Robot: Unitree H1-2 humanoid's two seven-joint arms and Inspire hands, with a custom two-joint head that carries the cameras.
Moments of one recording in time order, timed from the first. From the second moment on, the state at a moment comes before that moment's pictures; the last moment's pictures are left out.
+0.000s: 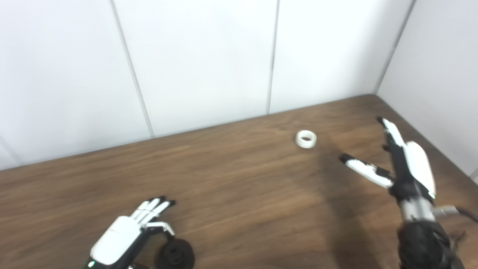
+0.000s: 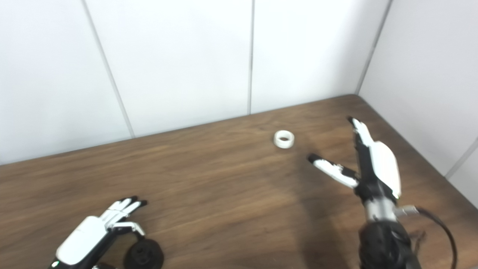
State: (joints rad) left arm -0.18 0.48 -0.37 0.10 0.67 -0.48 -0.02; right arm 0.04 -0.34 -0.21 -0.48 -0.74 0.46 -0.01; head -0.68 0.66
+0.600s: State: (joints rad) left arm -0.19 0.52 -0.39 0.11 0.64 -0.49 -0.01; right arm -0.14 -0.42 -0.25 -0.26 -1.02 0.47 0.41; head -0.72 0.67
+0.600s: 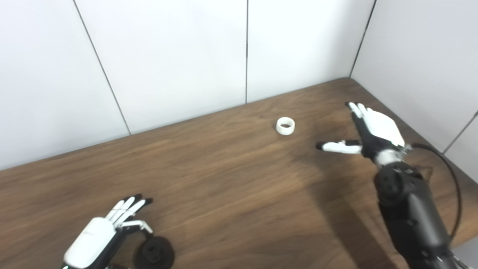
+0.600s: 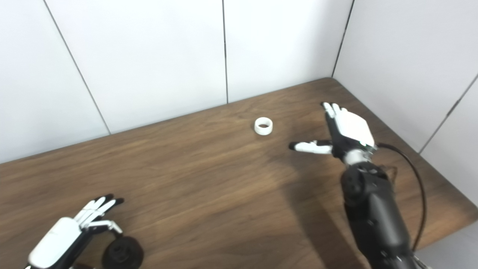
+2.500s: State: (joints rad) left arm -0.16 0.57 -0.37 0.07 0.58 -0.48 -0.04; right arm -0.51 -0.65 0.20 0.07 -1.05 0.45 0.52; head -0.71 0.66
